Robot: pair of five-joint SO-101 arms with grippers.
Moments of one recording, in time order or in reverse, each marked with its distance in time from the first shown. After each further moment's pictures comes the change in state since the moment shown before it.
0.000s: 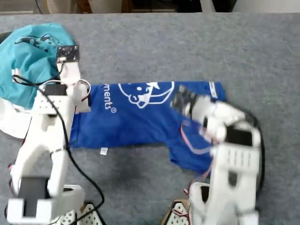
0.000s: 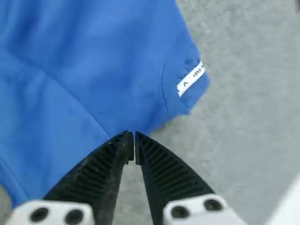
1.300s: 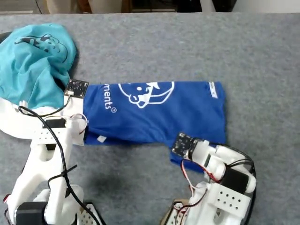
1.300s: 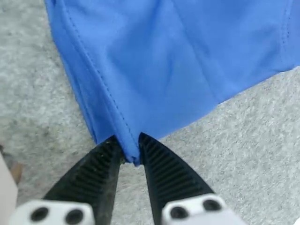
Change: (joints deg) left arm -3.2 -18.5 31.9 -10.7 -20.3; right arm 14.4 -41.2 33.8 13.6 20.7
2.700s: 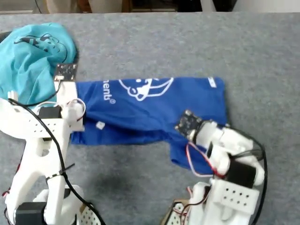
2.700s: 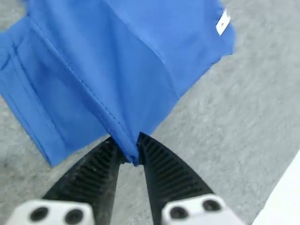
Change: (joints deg) left arm 0.4 0.1 -12.3 8.4 8.3; right arm -5.3 8.2 -15.2 -2.8 -12.5
